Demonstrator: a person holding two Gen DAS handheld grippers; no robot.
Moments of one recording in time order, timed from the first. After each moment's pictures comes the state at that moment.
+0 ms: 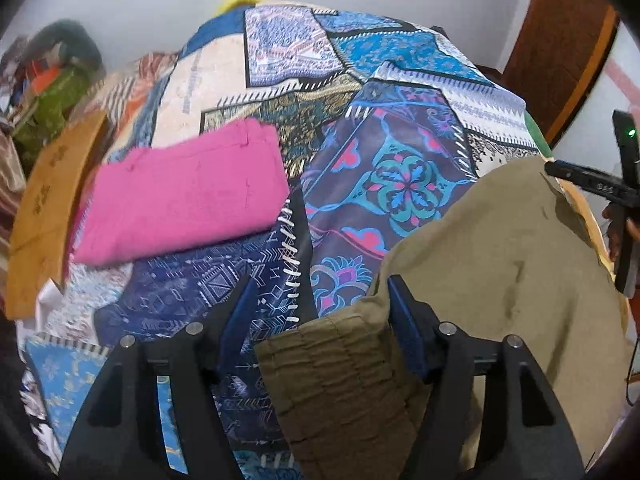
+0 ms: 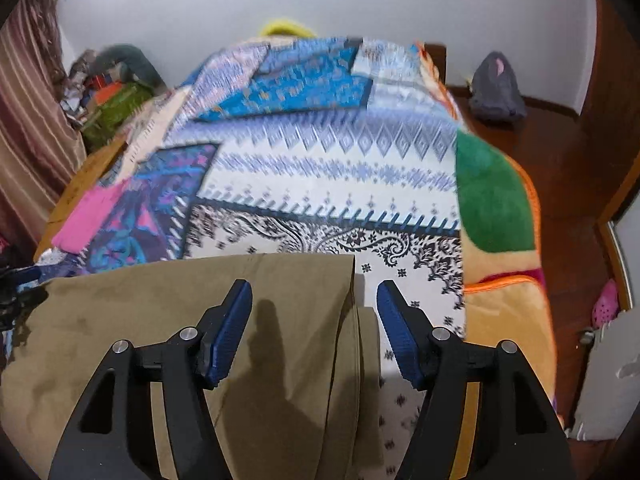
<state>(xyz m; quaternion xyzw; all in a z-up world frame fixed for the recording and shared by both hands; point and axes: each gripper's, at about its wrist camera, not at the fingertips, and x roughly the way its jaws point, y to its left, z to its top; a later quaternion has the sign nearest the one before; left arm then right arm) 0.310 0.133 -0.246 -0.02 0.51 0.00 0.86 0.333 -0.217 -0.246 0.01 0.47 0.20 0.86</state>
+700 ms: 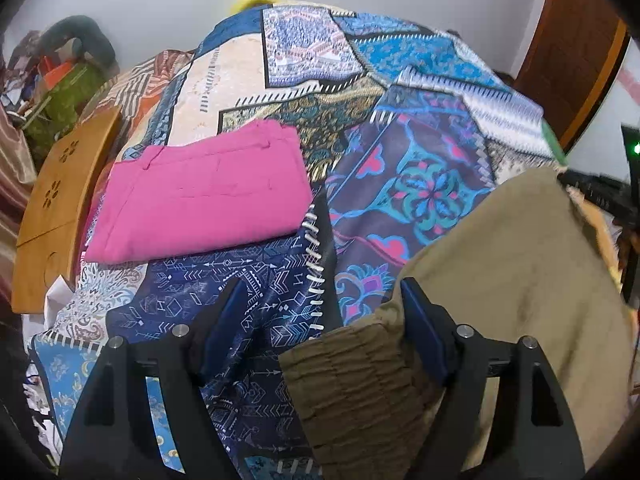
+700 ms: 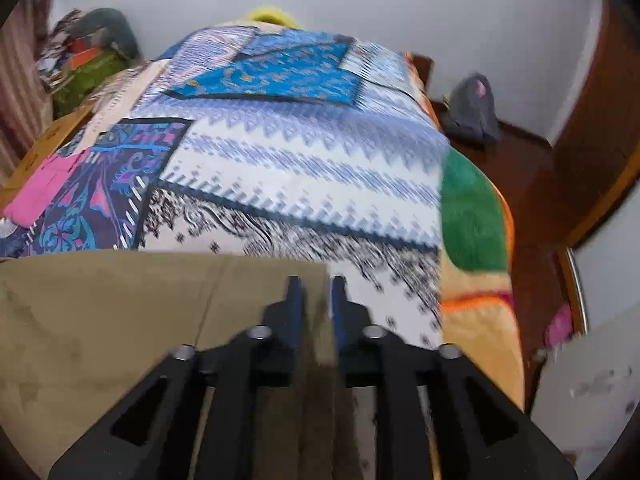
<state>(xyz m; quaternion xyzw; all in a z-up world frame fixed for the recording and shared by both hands) 0.310 0.144 -0.238 -0.02 0.50 0.02 0.87 0.321 -0.210 -0.234 -0.07 0.47 0.14 0.87</state>
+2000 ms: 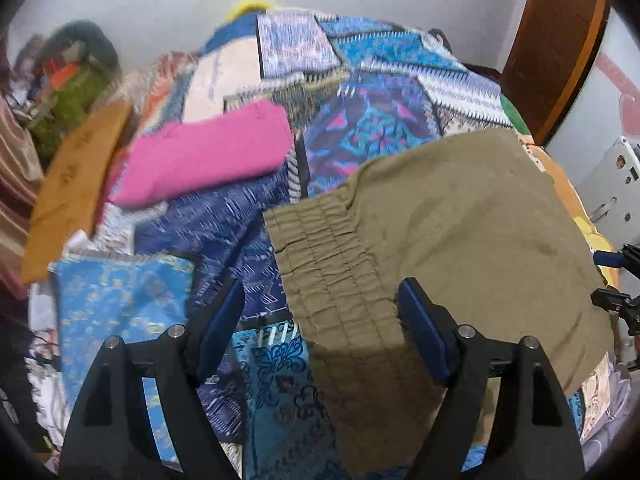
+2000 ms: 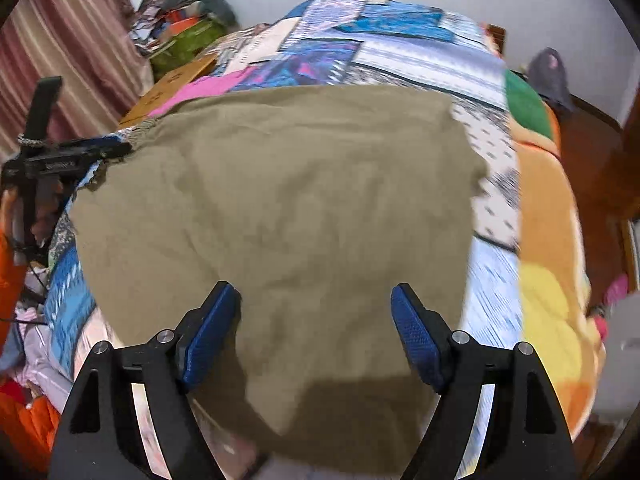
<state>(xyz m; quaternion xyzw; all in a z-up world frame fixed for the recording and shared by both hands) 0.207 0.112 -0.207 0.00 0.49 0.01 0.87 0.121 -0.219 -0.219 -0.04 0.51 0.28 0.81</state>
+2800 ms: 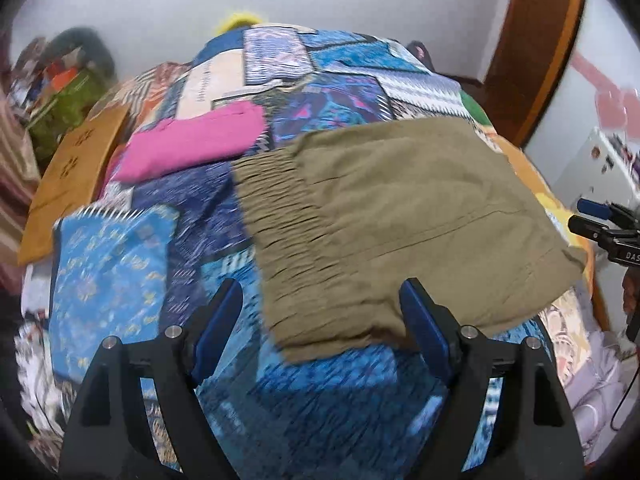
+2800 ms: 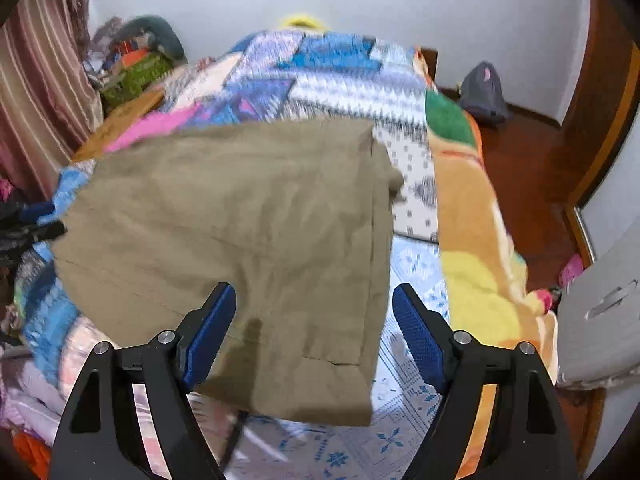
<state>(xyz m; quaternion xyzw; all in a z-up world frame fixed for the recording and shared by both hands) 0.131 0.089 -0.202 -0.03 0.47 0.00 0.88 0.110 -0.227 -0.185 -0.02 0.45 0.20 0.87</state>
